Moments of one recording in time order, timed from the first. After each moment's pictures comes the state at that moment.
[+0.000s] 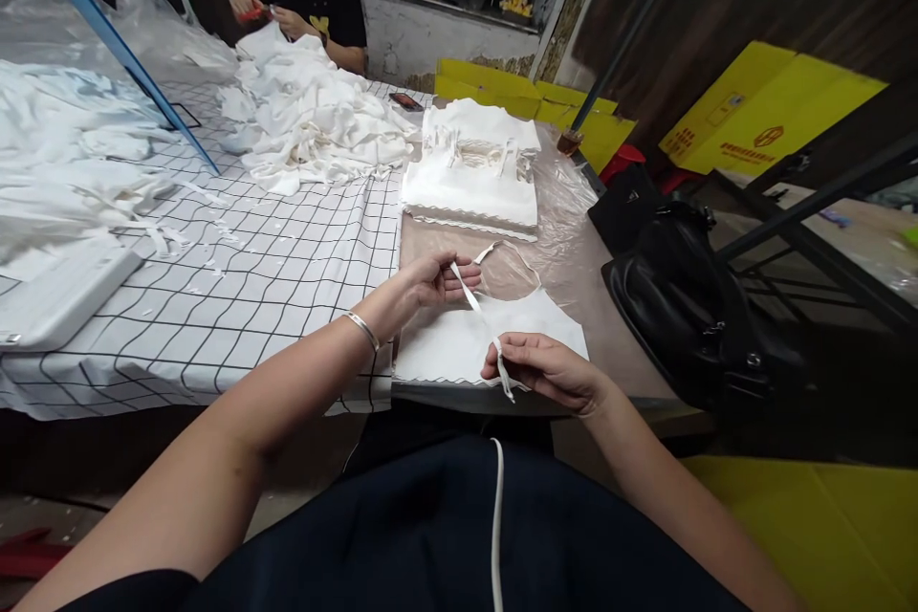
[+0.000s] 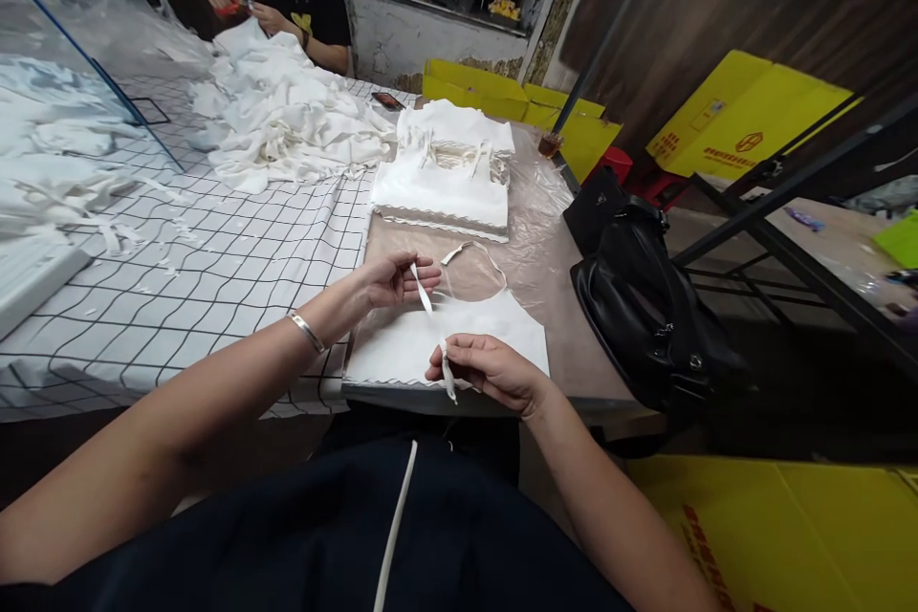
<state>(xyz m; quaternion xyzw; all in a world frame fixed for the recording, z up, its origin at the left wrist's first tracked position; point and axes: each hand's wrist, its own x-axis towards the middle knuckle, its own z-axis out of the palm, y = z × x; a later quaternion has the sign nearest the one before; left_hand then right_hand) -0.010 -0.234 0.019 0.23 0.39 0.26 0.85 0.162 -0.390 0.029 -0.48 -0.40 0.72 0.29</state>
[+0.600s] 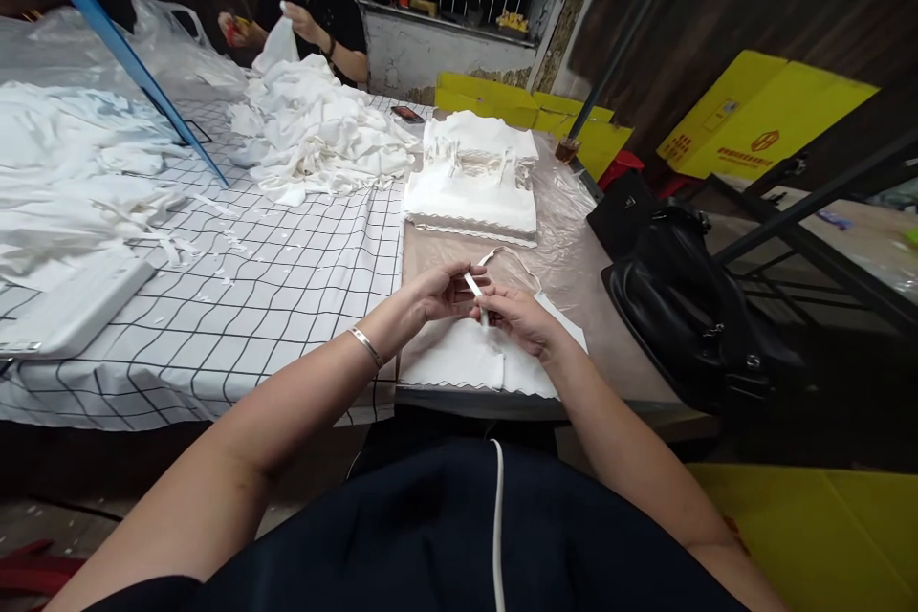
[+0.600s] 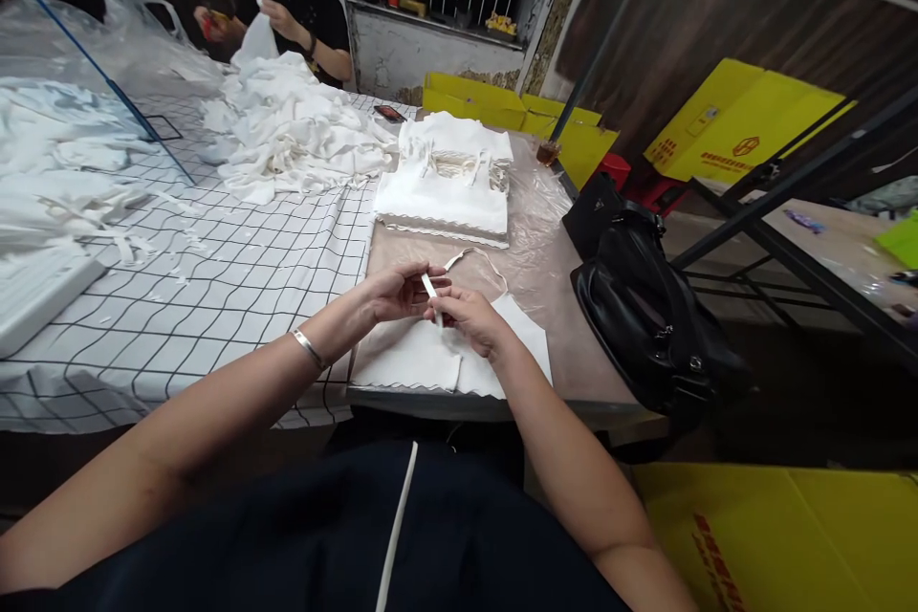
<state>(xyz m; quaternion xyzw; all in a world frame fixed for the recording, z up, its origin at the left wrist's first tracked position) -0.006 -0.247 0.022 0.25 0.37 0.24 0.86 0.136 -0.321 0.028 -0.57 -0.45 0.56 0.39</state>
